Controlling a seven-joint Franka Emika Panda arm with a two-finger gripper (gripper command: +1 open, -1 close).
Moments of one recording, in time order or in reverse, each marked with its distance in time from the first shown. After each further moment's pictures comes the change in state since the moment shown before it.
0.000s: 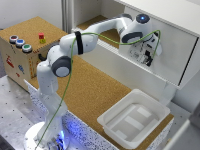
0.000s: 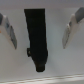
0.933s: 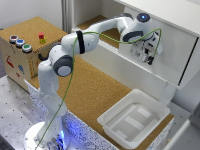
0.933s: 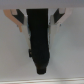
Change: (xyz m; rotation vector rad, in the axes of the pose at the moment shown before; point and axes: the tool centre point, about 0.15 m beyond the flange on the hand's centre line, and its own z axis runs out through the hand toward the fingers) arm 0.005 -0.017 0.004 0.015 -0.013 -0.059
